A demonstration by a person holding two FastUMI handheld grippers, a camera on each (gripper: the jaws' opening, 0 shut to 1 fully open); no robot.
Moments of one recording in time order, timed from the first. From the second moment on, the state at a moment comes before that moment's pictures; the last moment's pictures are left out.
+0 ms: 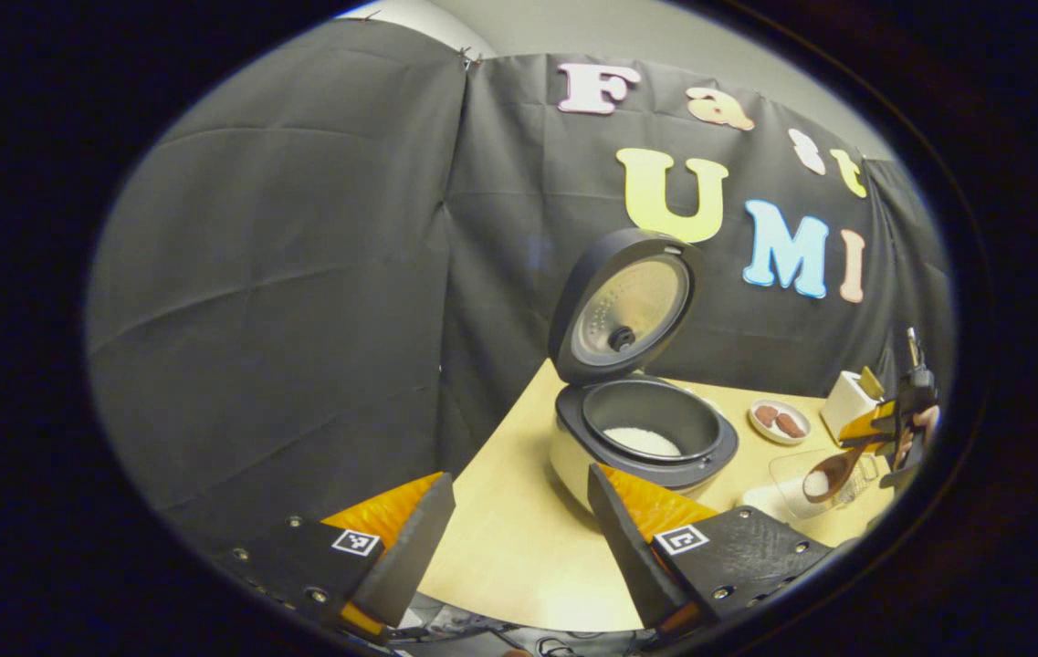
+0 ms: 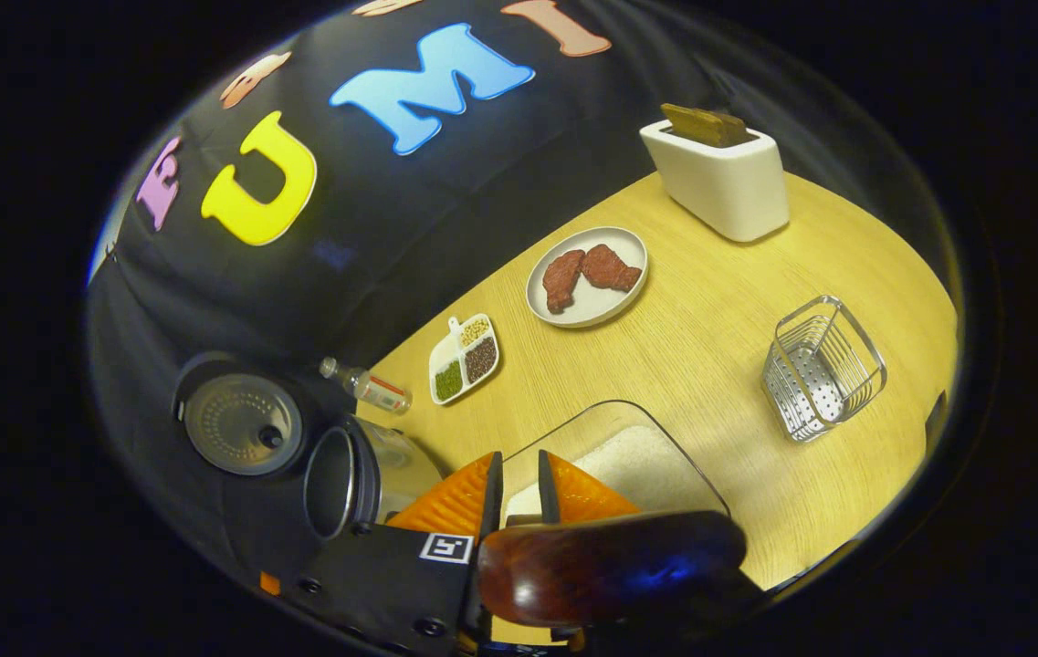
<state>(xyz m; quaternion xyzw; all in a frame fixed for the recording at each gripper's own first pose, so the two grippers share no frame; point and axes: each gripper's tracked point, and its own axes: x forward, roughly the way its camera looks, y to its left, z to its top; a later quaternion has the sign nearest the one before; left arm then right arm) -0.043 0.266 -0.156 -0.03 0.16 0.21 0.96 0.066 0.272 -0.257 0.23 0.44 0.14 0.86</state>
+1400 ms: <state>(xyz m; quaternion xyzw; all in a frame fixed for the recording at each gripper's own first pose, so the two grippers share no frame) -0.061 0.347 -0.173 -0.08 0.16 0.30 0.94 0.110 0.522 -0.148 0.36 0.46 0.31 0.75</state>
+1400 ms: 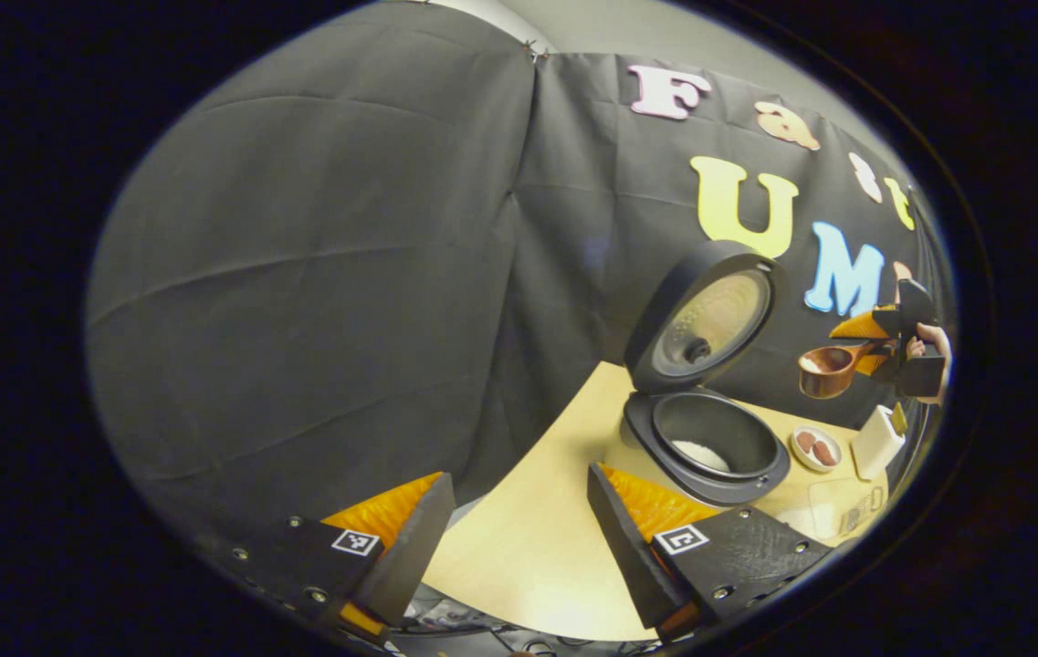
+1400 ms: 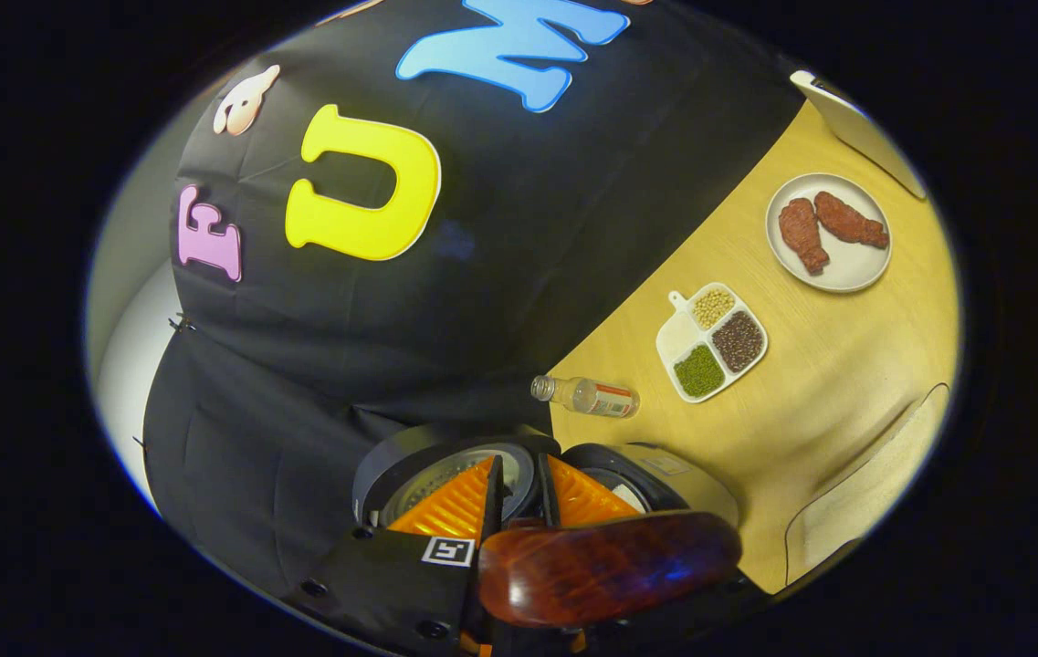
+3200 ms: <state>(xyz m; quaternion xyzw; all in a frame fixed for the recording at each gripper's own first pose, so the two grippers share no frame) -0.058 0.310 -0.198 -0.09 0.20 0.26 0.94 0.071 0.576 -0.221 0.02 0.28 0.43 0.86</state>
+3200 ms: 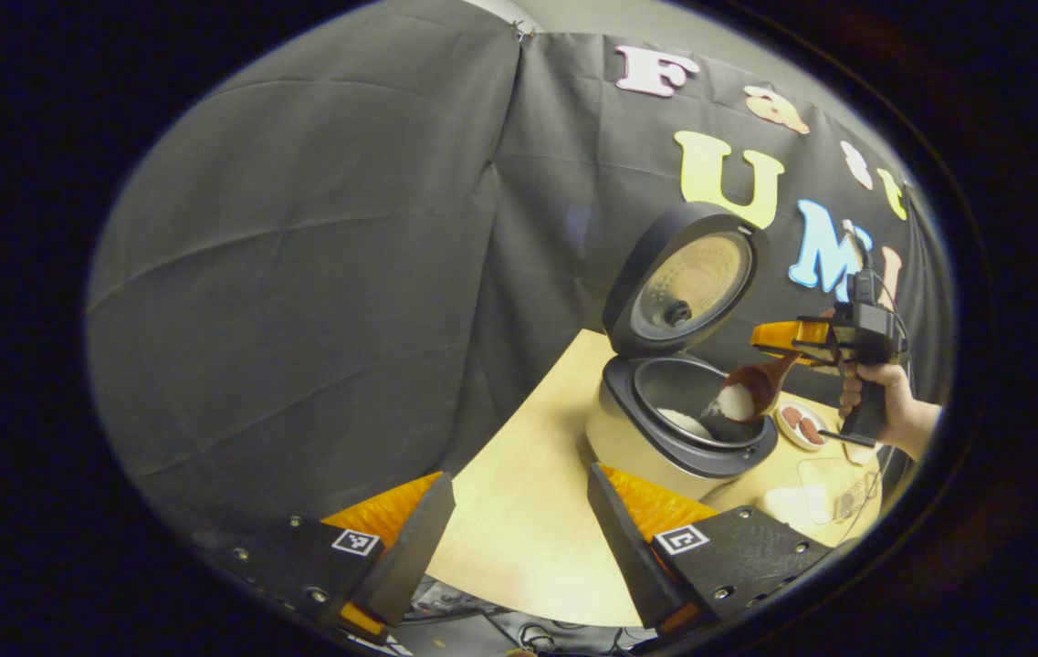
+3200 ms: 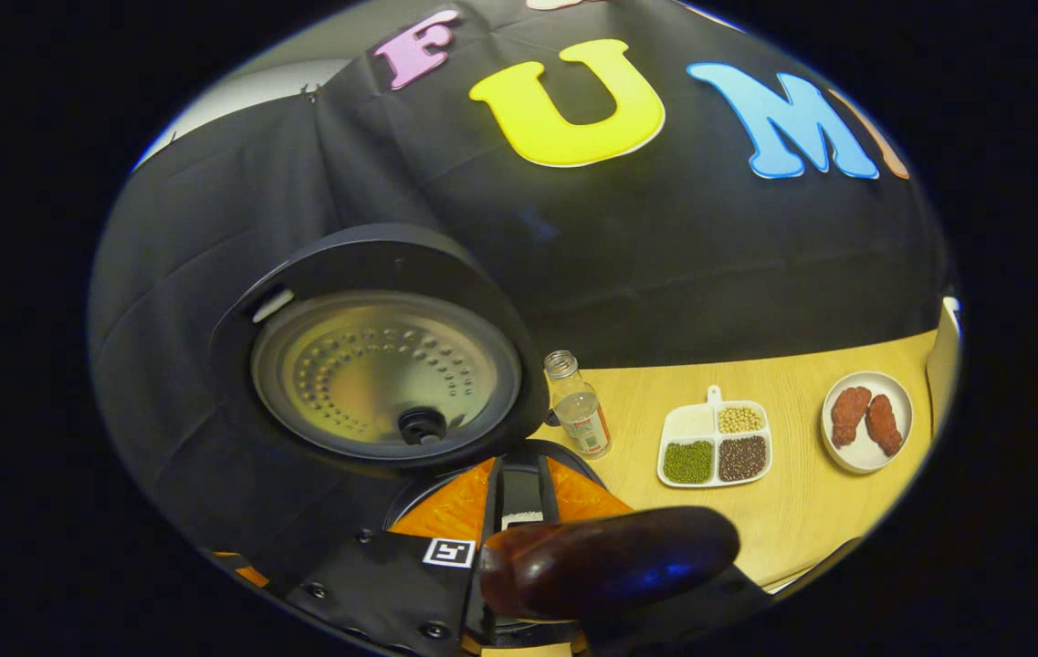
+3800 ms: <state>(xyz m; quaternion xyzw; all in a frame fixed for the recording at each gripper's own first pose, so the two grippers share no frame) -0.069 0.316 -0.202 -0.10 0.21 0.25 0.94 0.017 0.563 -0.227 -0.10 0.18 0.52 0.83</state>
